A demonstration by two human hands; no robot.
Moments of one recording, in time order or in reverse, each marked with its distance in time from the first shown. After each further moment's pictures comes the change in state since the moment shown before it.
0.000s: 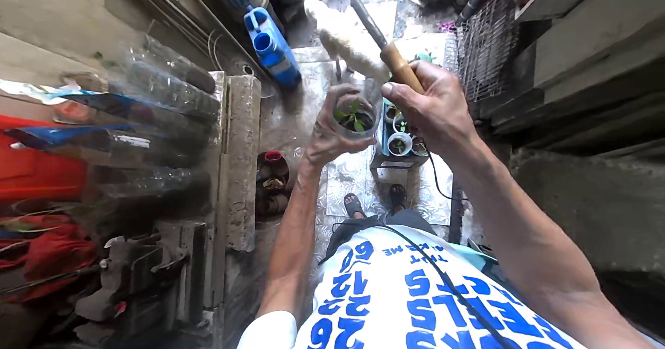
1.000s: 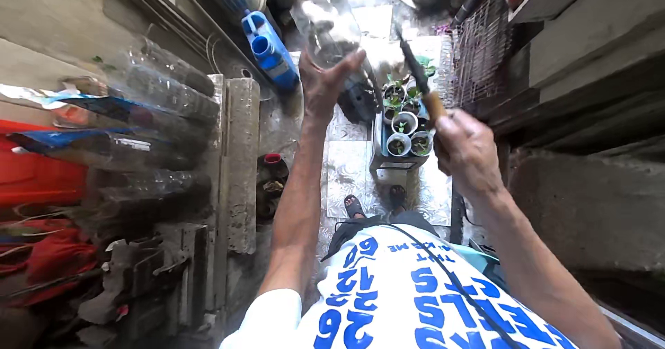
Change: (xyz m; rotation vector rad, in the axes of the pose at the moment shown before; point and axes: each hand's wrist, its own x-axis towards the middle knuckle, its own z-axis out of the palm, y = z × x) left_hand 0.075 -0.004 -0.007 -0.062 0.516 -0.179; right_hand -0.076 0.033 -0.030 -0.089 0.075 0.035
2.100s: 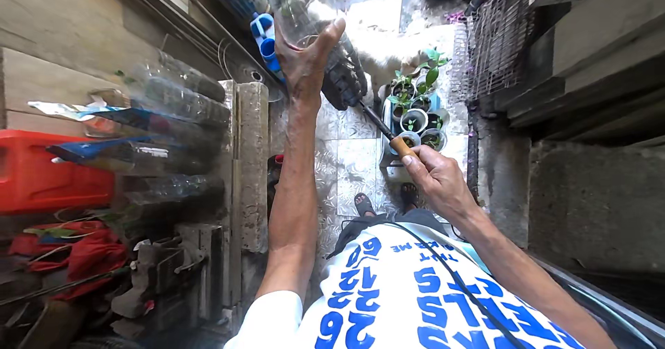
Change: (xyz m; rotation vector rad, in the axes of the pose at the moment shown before) left_hand 0.038 0.017 -0.009 0.180 0.149 0.041; right_hand -0.019 0.025 0.035 -0.229 -0.074 -0.058
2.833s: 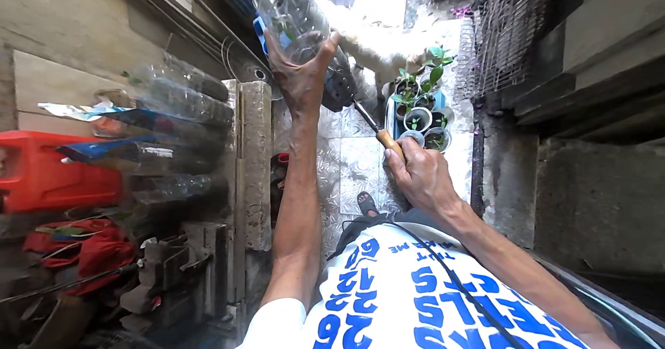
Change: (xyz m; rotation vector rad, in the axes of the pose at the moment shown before) left_hand -0.009 -0.010 -0.011 0.171 0.119 0.135; right_hand 0.020 -0.017 0.024 -0.354 0.069 -0.059
